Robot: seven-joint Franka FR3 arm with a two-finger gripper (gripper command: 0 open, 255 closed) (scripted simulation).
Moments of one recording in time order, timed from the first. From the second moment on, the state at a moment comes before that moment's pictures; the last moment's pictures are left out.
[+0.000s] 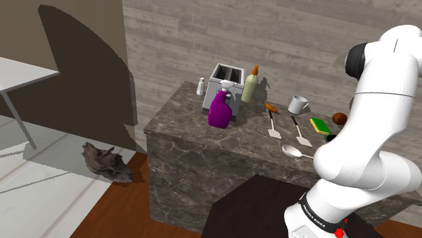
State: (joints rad) arm -0.70 0.52 -0.87 -1.70 0.45 1.95 -1.26
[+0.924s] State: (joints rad) arm -0.70 0.52 -0.87 -1.69 0.45 1.94 -1.25
